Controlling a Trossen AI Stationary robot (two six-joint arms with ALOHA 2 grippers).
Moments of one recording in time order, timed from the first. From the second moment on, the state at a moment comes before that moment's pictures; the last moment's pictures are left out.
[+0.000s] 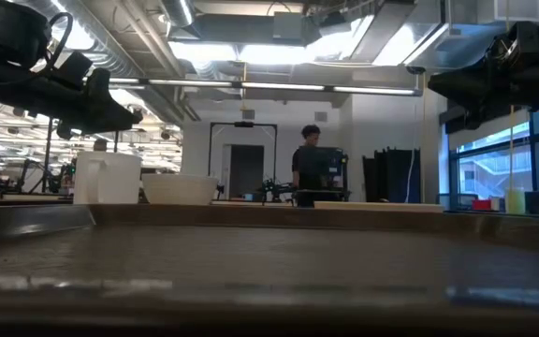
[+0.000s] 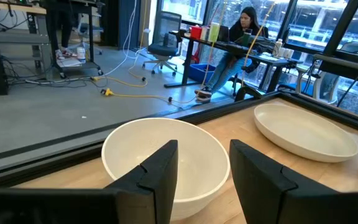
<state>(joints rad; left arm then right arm) 0.46 0.18 0.01 0.07 -0.37 -0.24 -0.52 0.00 0.01 0.14 -0.26 0.31</state>
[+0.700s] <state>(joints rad) 0.46 0.18 0.01 0.07 -0.38 -0.27 -0.52 0.00 0.01 0.14 -0.23 0.31</state>
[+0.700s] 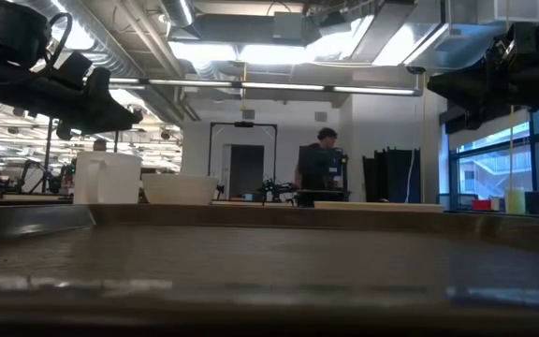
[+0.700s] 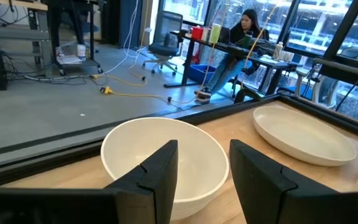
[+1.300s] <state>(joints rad) 0.46 0.18 0.01 0.12 -0.38 -0.29 -0.52 0.00 0.01 0.14 -0.14 0.31</state>
